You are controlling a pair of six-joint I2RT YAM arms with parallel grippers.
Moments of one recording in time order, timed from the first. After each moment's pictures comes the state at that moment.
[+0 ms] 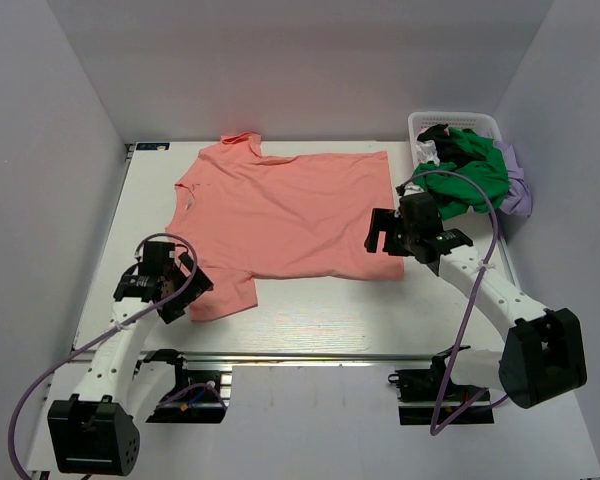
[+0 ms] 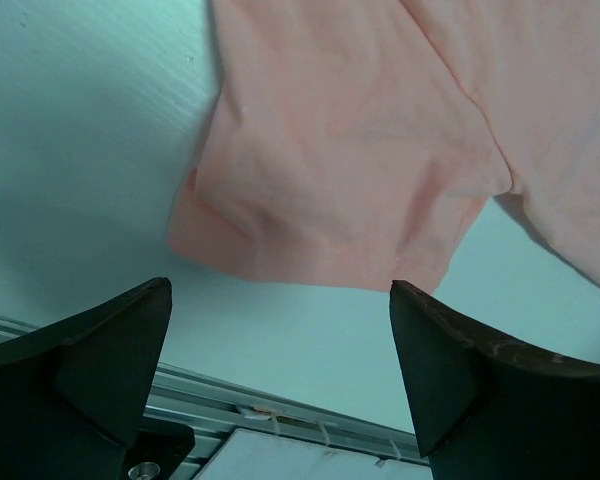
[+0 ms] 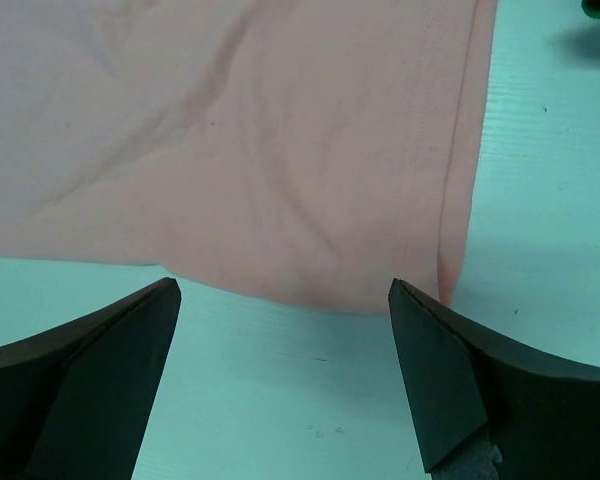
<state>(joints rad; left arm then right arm) -0.05 0.87 0.61 -0.82 -0.02 -0.72 0.38 1.25 0.86 -0.40 0.00 0.36</state>
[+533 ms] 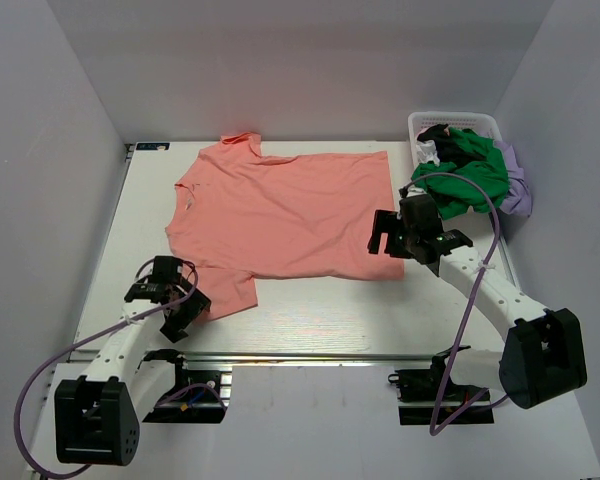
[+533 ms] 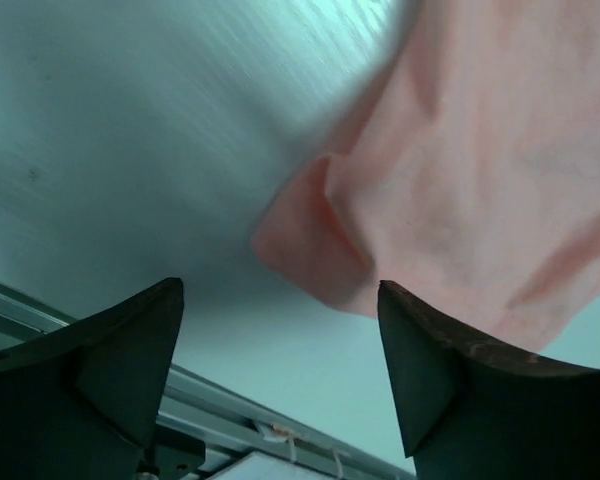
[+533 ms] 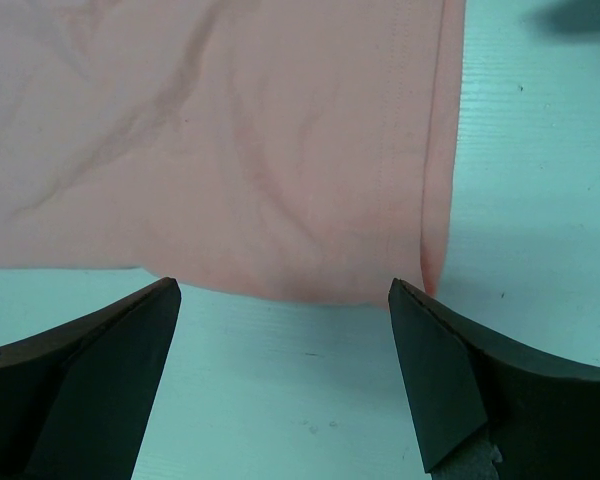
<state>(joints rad) -0.05 0.93 0.47 -0.80 -0.07 -0.89 0.38 1.25 0.85 -0.42 0.05 0.39</state>
